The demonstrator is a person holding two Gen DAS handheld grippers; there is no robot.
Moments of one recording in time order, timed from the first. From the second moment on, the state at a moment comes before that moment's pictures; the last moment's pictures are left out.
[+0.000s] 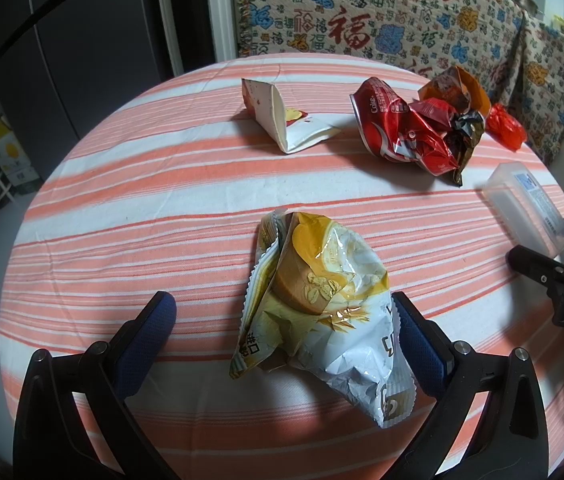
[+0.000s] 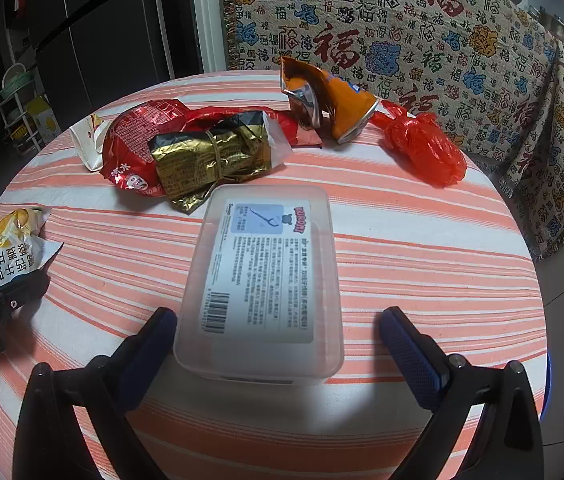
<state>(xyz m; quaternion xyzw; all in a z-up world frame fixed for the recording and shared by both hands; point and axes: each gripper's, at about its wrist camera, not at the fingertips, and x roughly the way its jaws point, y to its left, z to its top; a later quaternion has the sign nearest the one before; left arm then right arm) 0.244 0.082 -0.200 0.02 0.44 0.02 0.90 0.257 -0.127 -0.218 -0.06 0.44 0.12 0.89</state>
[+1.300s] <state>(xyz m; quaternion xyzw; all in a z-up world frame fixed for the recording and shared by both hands) 0.213 0.047 -0.147 -0.03 0.41 -0.14 0.90 0.236 -0.151 -0.163 -0.03 0.50 0.15 0.86</state>
